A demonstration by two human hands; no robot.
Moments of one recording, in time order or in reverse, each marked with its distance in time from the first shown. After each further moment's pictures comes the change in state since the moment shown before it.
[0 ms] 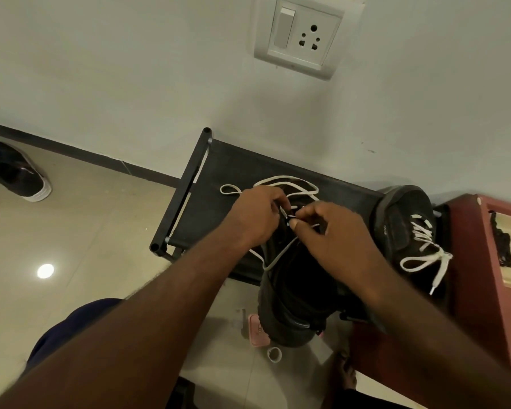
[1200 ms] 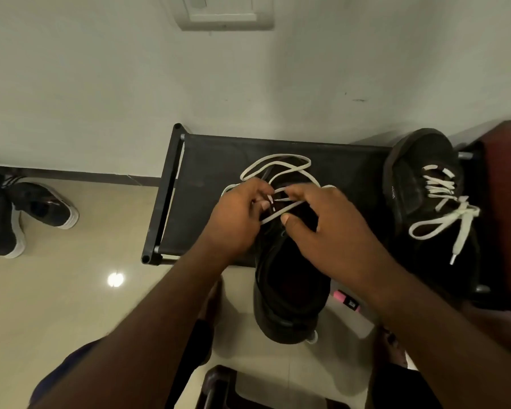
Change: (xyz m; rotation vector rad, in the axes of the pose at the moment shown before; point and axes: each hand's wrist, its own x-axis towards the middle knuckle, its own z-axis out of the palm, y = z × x) left_hand 0.006 -0.011 0.030 0.083 0.062 0.088; right_hand -0.005 0.045 0.013 0.206 0.026 -0.028
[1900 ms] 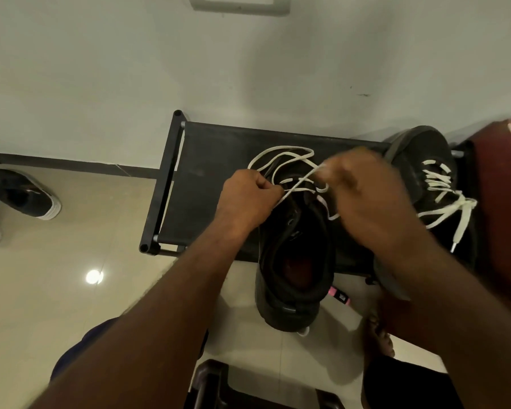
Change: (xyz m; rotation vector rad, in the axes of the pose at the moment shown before) left_hand 0.010 0.006 0.004 -0.161 0.045 -0.285; right_hand 0.010 -0.004 -0.025 -0.195 0.200 -0.122
